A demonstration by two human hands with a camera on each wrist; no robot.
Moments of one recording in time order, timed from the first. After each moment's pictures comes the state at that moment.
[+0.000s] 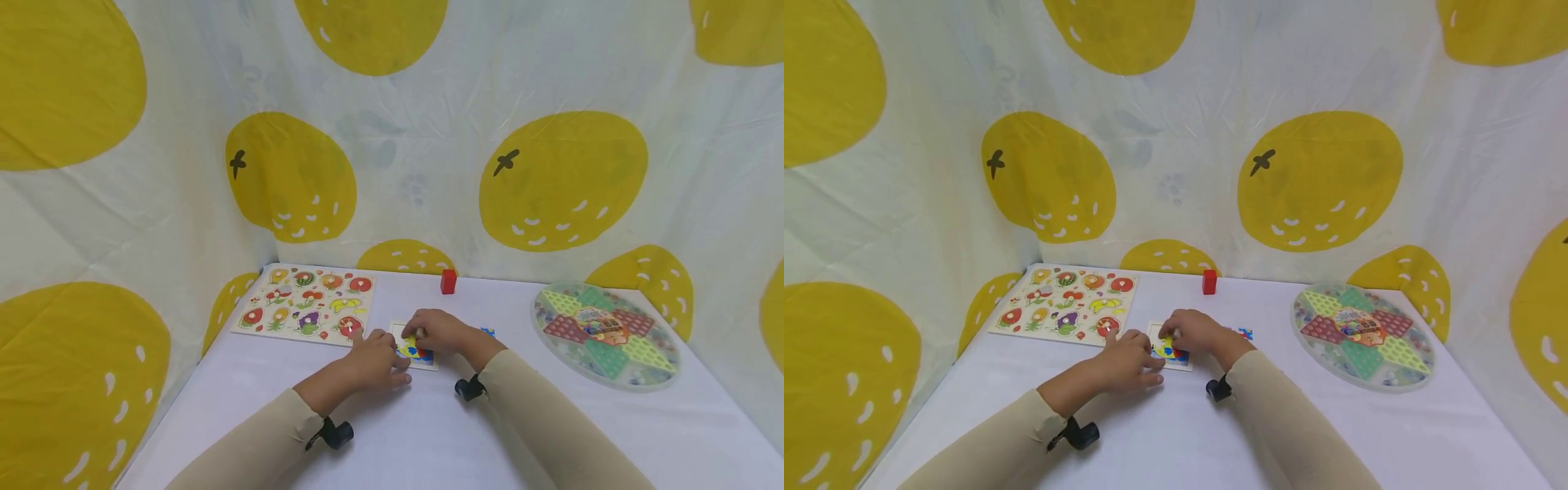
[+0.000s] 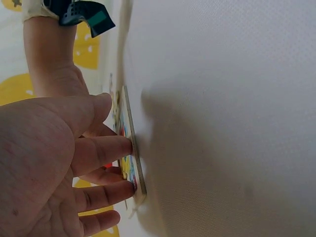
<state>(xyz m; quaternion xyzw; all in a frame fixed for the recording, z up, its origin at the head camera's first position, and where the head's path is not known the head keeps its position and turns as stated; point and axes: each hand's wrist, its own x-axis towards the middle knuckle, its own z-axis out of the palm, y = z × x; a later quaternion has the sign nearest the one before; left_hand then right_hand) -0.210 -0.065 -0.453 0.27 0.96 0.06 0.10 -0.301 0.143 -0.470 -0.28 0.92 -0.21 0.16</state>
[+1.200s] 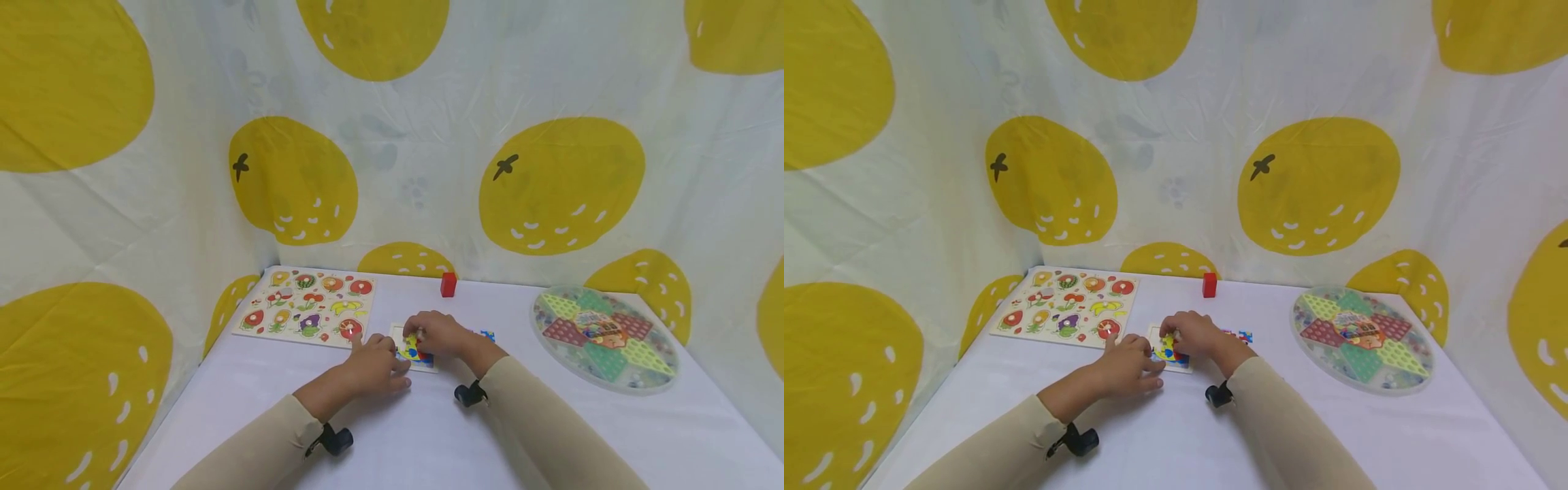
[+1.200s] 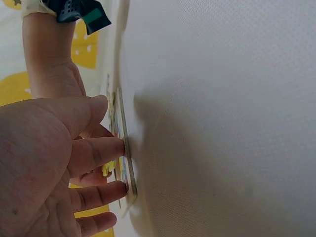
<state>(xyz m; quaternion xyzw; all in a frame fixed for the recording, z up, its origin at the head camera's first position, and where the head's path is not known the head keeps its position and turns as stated) -0.204 -0.066 -0.457 0.26 0.96 0.07 0.09 -0.294 0.138 -0.468 -0.24 0.94 -0.21 0.14</state>
